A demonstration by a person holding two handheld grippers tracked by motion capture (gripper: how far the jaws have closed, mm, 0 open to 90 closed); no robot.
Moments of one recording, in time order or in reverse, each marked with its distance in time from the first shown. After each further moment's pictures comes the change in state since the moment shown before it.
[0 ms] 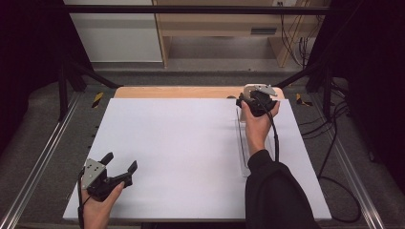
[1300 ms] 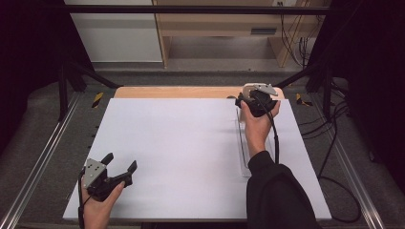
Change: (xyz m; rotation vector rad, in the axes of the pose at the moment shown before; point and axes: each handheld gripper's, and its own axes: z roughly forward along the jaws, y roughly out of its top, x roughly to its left) left arm 0.000 -0.001 0.001 0.027 0.017 -0.010; right arm 0.006 0.007 -0.017 -0.001 0.007 0.000
